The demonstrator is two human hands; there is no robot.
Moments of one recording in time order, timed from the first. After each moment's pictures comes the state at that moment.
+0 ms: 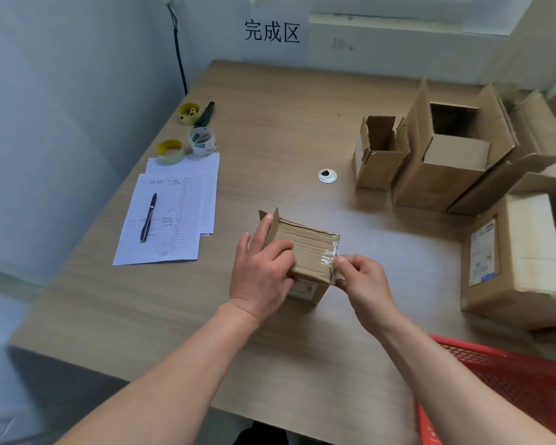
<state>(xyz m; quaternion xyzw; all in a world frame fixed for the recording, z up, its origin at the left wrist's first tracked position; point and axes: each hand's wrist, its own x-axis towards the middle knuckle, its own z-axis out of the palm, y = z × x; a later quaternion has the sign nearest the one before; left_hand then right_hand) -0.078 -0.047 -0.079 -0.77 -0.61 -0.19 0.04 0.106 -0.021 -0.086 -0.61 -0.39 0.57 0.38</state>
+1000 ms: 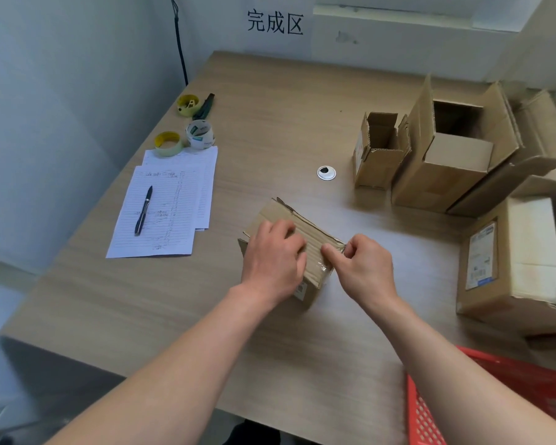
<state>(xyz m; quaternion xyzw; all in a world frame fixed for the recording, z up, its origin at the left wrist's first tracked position) -0.047 -0.020 -0.072 -0.72 -0.66 -0.19 -0.04 0.117 0.007 -0.070 -0.70 -0.60 0.28 0.27</state>
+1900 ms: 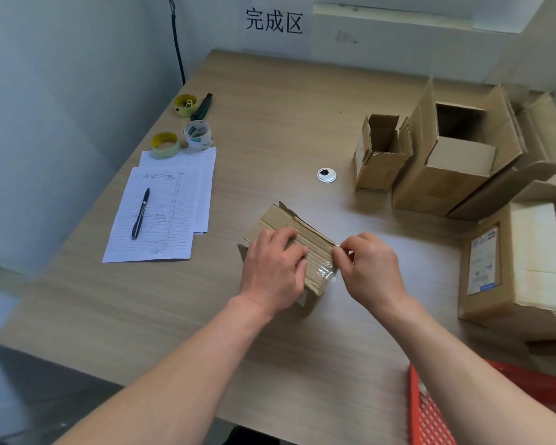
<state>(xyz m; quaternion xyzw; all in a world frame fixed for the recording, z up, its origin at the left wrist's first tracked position) -0.053 -0.021 -0.088 -0.74 -0.64 -0.23 -0.02 0.126 0.020 -0.078 -0.60 -0.74 0.15 0.25</state>
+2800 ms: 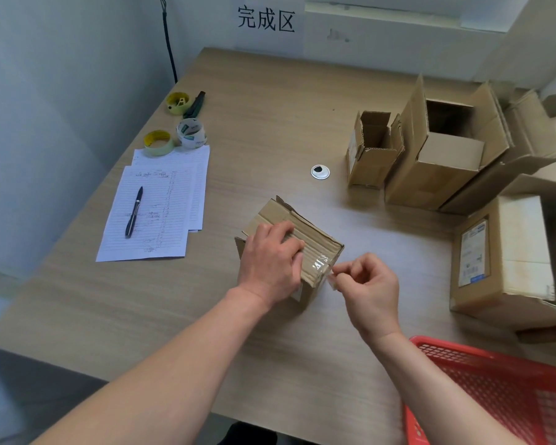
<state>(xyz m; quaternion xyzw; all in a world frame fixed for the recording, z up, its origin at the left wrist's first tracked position) -0.052 -0.016 -0.091 -0.74 -0.63 -0.23 -0.02 0.122 -0.037 -0.080 -0.61 -0.47 0.44 0.46</state>
